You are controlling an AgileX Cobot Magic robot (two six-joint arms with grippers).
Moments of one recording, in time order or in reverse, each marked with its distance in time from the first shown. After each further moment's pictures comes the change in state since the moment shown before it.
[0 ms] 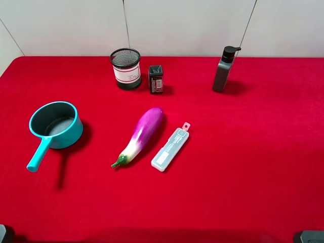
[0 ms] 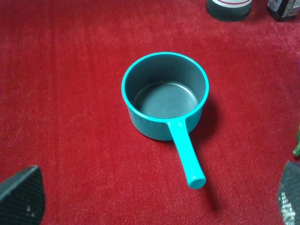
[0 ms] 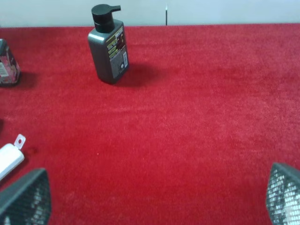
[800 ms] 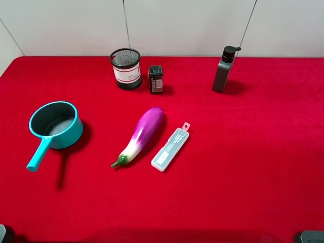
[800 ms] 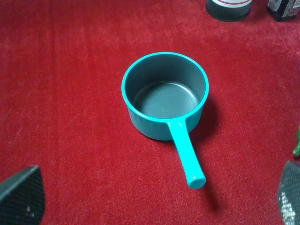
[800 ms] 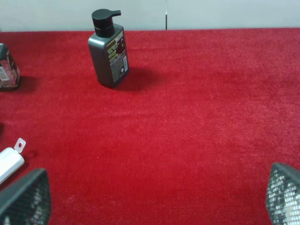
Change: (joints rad) left arm 0.000 0.000 0.000 0.000 0.000 0.000; right arm 0.000 0.000 0.002 0.001 -0.004 0.000
